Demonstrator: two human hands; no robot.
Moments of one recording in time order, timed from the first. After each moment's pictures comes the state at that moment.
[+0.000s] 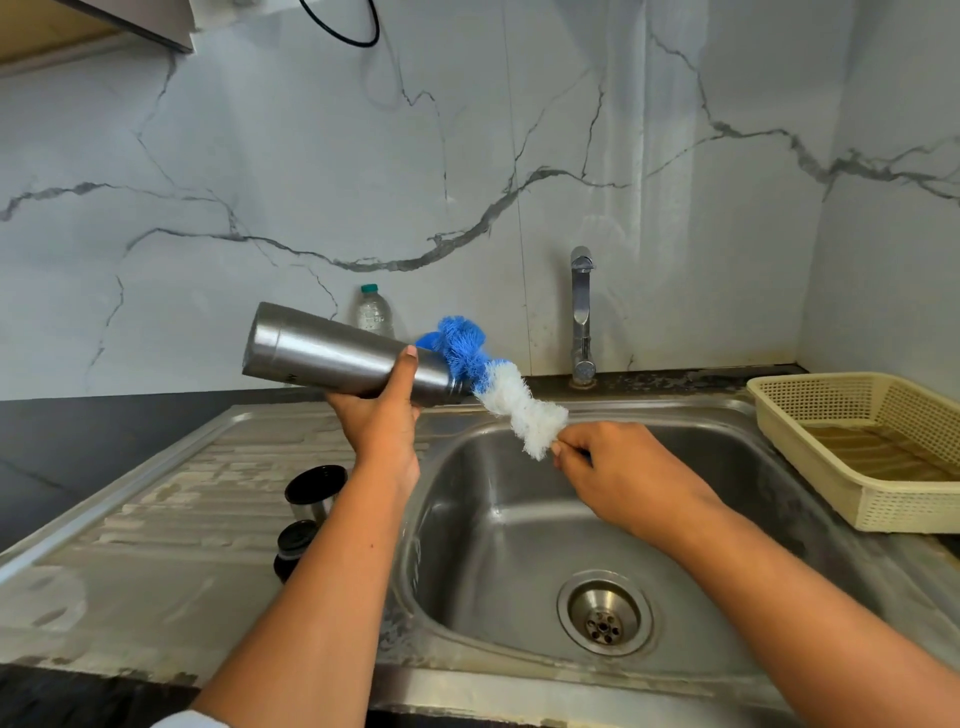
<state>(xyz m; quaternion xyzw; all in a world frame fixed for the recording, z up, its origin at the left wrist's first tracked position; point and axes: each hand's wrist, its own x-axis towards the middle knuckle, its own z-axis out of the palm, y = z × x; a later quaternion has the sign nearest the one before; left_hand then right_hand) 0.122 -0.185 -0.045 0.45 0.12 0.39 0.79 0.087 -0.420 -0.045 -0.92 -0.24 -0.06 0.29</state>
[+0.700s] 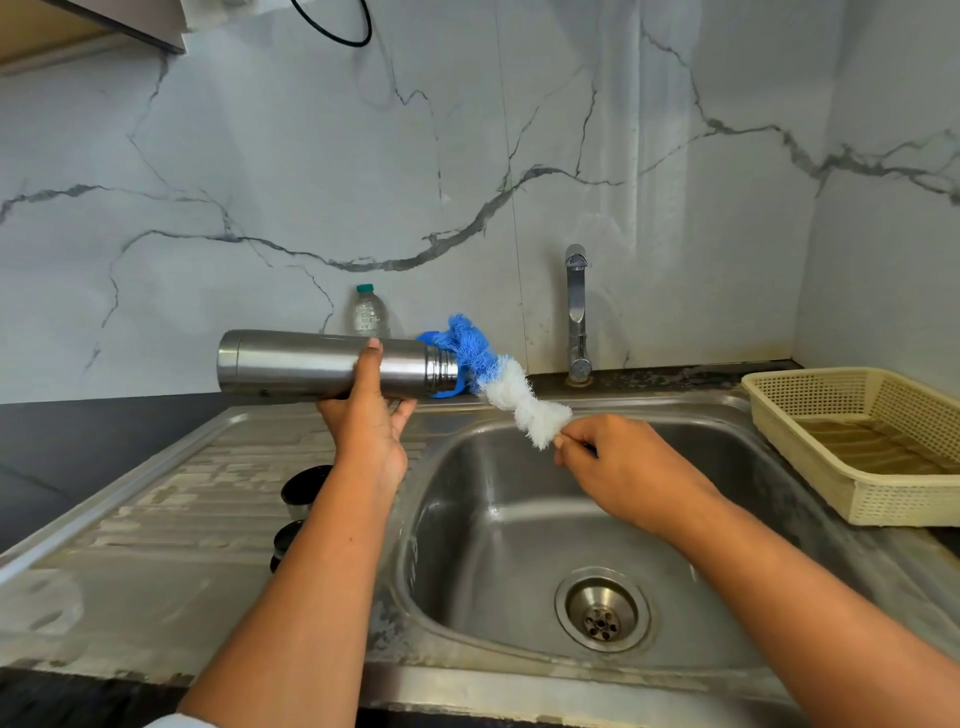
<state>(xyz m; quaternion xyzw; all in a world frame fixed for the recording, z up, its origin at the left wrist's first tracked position) 0.123 -0.171 -0.040 0.39 0.13 0.35 0.84 0.089 -0.426 -0.044 -0.92 -0.21 -0.04 0.33</state>
